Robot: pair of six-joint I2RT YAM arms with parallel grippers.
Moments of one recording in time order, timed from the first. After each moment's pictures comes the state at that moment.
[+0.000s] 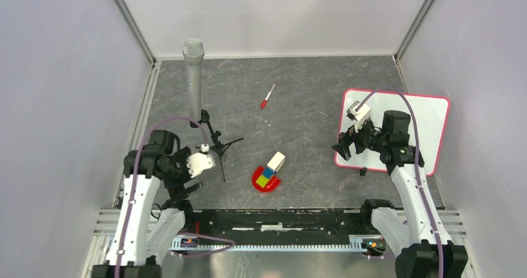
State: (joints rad) left arm 0.08 0.77 0.88 -1.48 0.25 1.14; right arm -0.04 0.85 0.69 -0.53 -0.69 -0.49
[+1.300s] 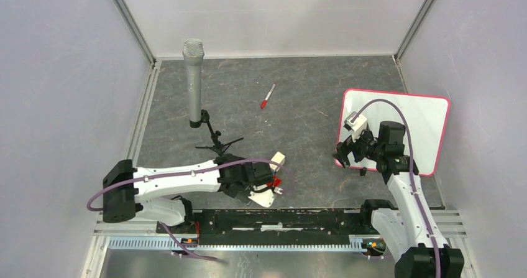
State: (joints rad) left arm -1.28 1.29 0.95 -1.06 -0.32 0.79; right arm -0.03 0.80 0.54 -0.46 -0.63 -0.53
